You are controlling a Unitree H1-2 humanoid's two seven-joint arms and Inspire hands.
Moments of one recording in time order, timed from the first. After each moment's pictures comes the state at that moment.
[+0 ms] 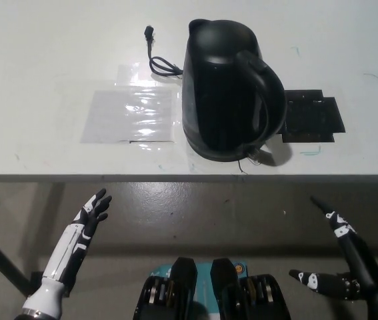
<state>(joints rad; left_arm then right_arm) -0.04 0.19 -0.01 0.05 0.05 -0.22 -0.11 0.02 -0.18 0.06 -0.06 -0.40 -0.16 0.09</state>
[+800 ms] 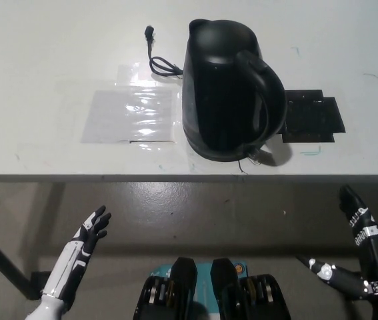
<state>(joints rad) 0.02 0.19 -0.01 0.07 0.05 -0.25 -0.11 0.04 -0.09 -0.03 0.02 -0.01 -0.39 0.08</state>
